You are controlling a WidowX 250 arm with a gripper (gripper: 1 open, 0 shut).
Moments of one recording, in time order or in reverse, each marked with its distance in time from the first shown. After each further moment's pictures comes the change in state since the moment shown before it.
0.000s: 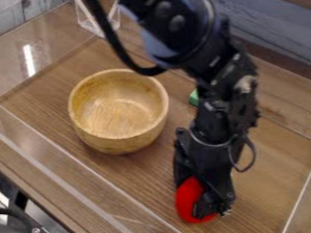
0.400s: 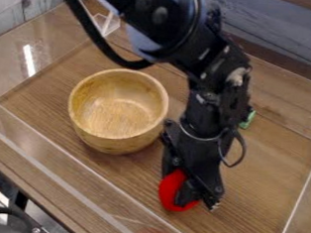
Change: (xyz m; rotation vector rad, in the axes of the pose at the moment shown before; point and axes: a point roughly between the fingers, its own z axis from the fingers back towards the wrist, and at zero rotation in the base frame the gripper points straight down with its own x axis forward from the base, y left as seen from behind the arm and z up) arm -0.013 0.001 0.014 0.028 0.055 0.021
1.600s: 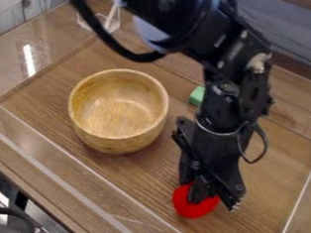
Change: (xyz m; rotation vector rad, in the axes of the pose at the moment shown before) arm 0.013 -0.018 0.019 -0.039 -0.077 0.003
